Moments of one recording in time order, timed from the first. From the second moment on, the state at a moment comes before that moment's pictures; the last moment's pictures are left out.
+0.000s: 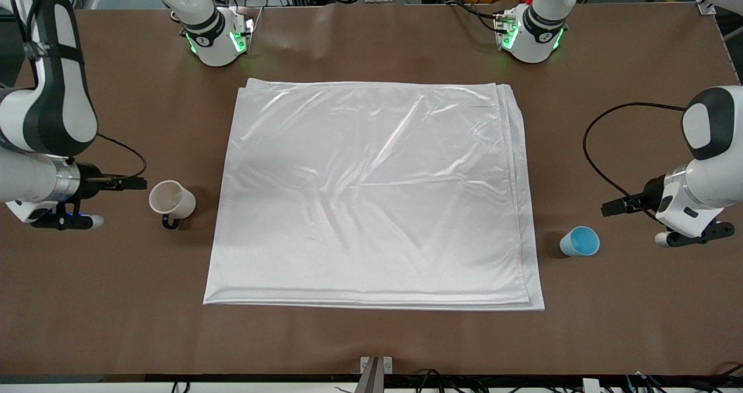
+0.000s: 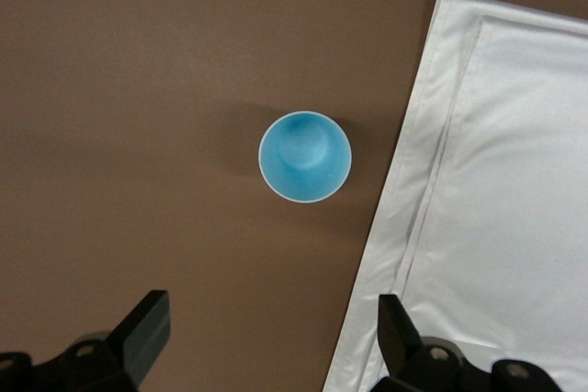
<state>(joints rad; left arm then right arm) 0.22 0.36 -0.21 -1.64 0.05 1.93 -0.19 -0.04 0.34 -0.06 -1.65 0.03 1.71 -0.05</state>
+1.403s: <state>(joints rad) 0.25 0.58 -0.20 -1.70 0.08 2.25 -0.18 -0.04 0.63 -0.05 -1.64 0.04 1.96 -0.05</state>
